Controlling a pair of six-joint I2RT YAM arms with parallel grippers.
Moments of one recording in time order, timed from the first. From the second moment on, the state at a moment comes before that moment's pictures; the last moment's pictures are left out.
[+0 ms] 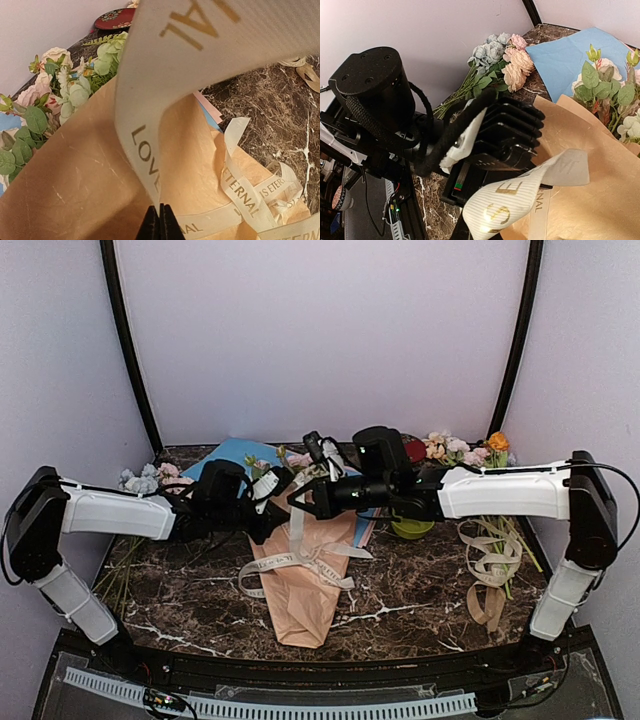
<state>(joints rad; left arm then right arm) -0.72 1.57 0.85 0.15 0.16 0.14 0.94 1.73 1.25 0.10 -0.37 0.42</state>
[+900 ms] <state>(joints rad) -0.72 0.96 0.88 -0.25 -0.29 0.42 0.91 1.93 1.36 0.04 -0.34 0.43</state>
